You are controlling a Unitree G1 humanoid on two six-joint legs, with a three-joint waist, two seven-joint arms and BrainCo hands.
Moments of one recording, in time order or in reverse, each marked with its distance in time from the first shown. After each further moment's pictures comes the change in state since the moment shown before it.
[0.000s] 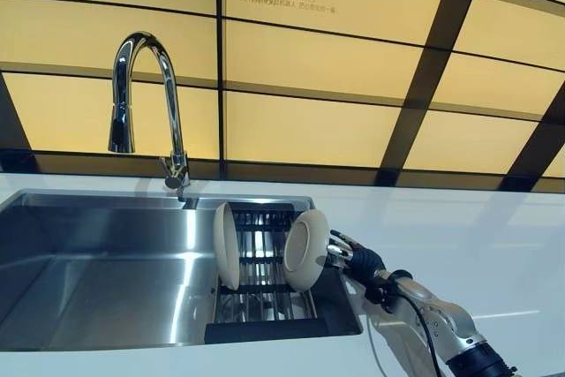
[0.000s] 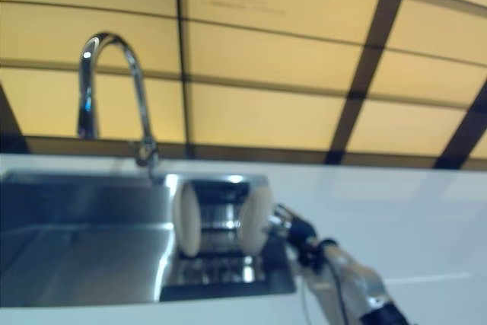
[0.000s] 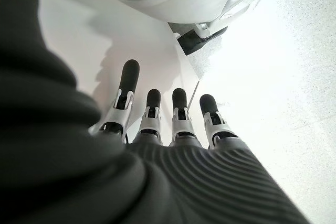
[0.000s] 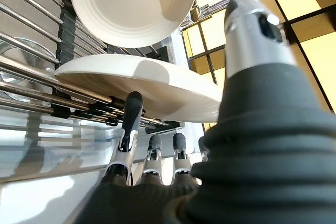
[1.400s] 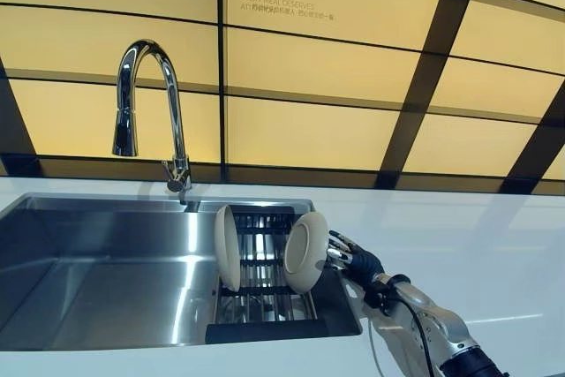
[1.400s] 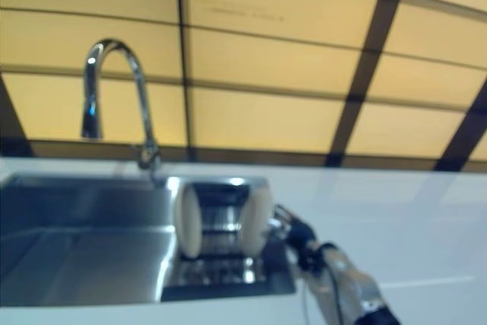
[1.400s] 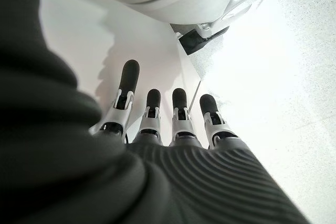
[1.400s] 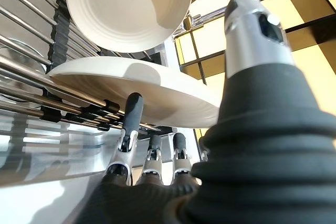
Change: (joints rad) left arm 0.002 -0.008 -0.012 -0.003 0.009 0.009 0.000; right arm 0.011 0.055 -0.012 0.109 -0.068 -0.110 0.112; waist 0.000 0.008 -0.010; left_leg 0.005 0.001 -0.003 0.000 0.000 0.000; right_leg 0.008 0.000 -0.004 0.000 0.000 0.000
